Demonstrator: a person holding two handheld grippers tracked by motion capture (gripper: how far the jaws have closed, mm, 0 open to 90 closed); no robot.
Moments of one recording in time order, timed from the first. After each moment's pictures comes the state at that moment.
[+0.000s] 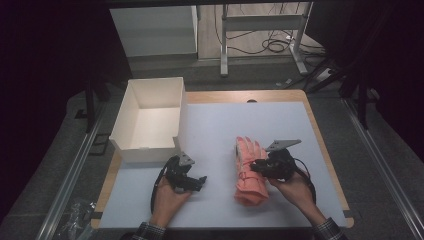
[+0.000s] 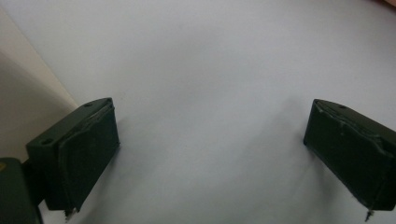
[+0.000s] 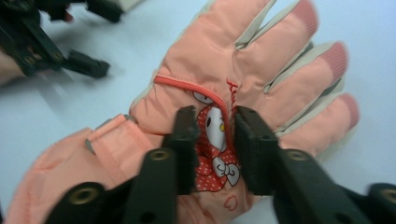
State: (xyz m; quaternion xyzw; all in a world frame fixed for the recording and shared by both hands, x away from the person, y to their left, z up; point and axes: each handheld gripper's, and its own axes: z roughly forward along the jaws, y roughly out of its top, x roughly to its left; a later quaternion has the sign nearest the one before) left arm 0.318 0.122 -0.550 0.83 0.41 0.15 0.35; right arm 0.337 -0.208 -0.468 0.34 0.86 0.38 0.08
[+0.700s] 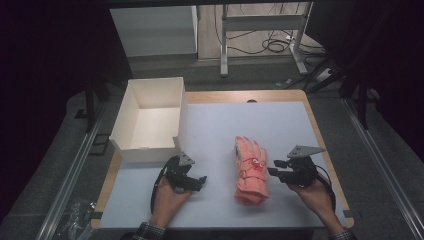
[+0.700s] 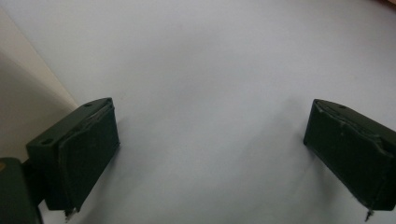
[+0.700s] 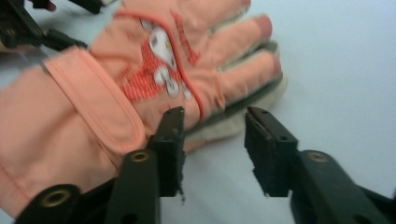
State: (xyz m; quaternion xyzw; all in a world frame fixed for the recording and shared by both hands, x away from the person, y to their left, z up) left arm 0.318 0.122 -0.549 0.83 0.41 0.15 0.34; right arm 0.322 -0.262 -0.476 0.34 0.85 0.39 0.12
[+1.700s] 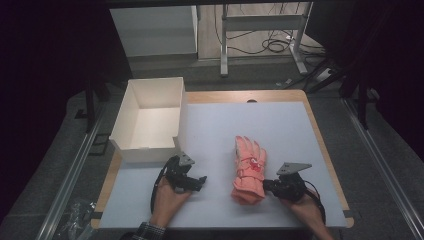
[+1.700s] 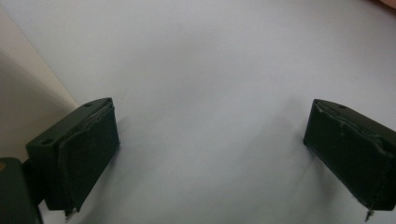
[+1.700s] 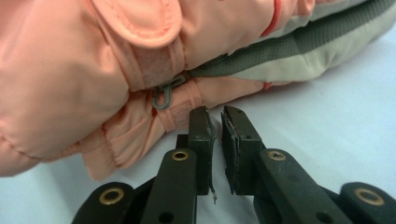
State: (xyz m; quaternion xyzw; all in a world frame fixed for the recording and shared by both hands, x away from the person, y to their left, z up) left arm 0.318 0.122 -0.549 0.83 0.41 0.15 0.34; right arm 0.305 -0.246 -0.527 0.32 0.86 0.38 0.07
